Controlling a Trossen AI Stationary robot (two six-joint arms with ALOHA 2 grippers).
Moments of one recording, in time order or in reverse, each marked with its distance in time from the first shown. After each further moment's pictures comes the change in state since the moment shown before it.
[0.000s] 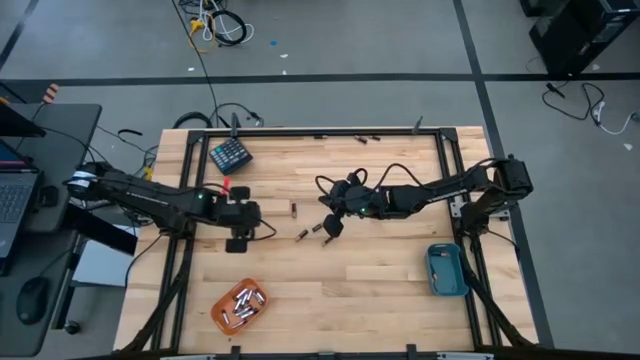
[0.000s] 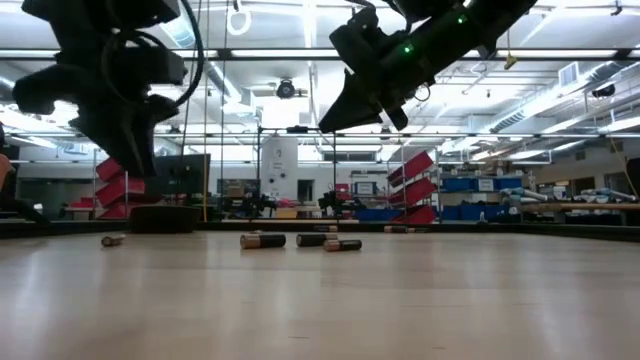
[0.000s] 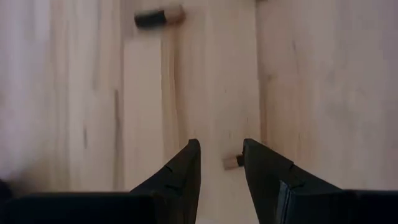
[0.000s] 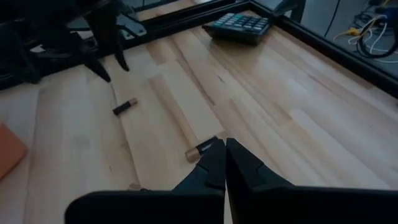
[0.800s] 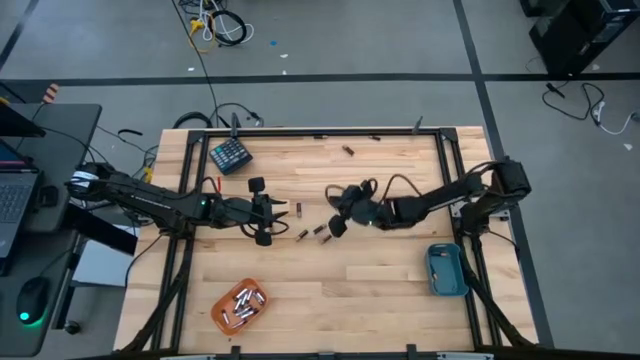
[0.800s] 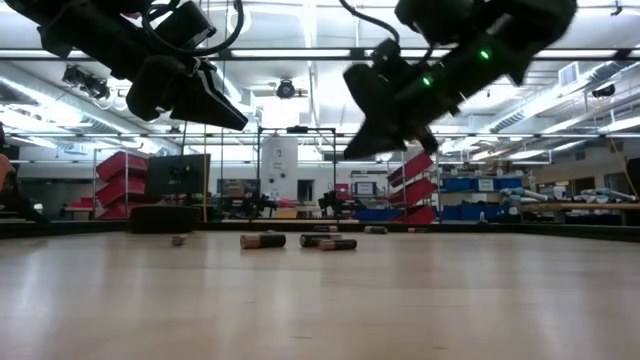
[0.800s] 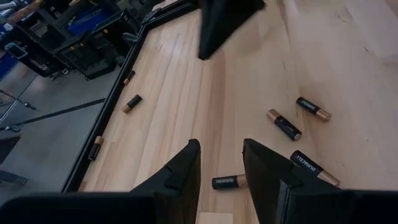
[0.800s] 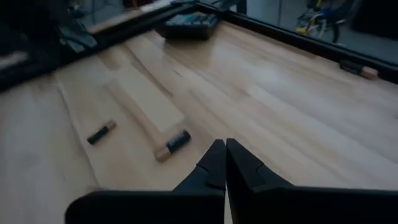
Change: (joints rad) left arm 0.001 -0.003 -0.178 0.848 -0.228 0.290; right arm 0.051 0.024 -0.171 0.180 0.242 0.156
